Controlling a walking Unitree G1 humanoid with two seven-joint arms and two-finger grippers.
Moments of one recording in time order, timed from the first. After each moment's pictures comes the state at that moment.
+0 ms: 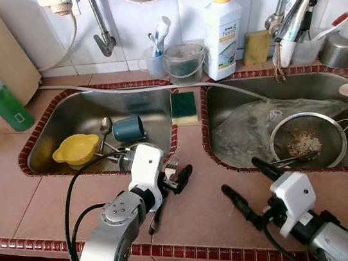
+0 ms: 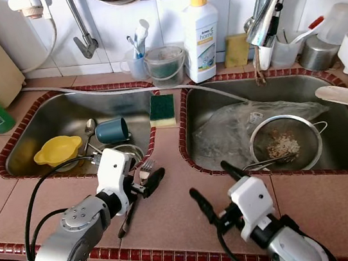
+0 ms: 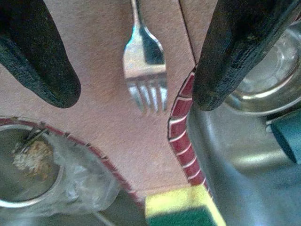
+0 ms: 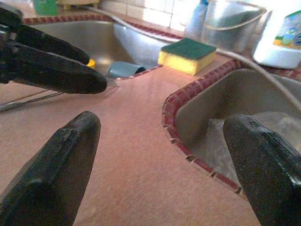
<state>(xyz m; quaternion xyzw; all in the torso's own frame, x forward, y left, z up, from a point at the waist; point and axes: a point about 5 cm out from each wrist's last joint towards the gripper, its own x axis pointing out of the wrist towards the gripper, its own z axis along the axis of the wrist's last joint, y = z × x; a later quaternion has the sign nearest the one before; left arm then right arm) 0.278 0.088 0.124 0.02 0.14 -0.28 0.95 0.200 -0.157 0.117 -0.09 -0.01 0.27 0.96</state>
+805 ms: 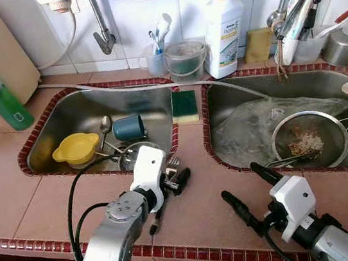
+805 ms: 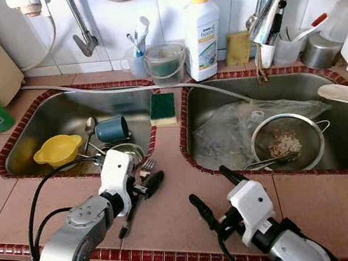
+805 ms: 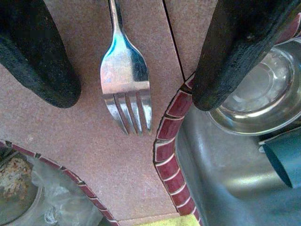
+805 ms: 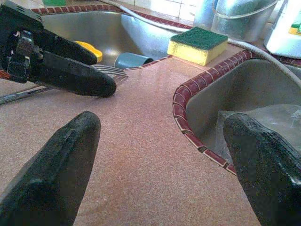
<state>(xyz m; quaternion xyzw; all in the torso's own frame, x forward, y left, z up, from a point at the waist) 0.281 0.085 0.118 0.03 0.17 -0.26 0.95 0.197 -0.157 0.117 -0.10 0.00 0.28 0.96</state>
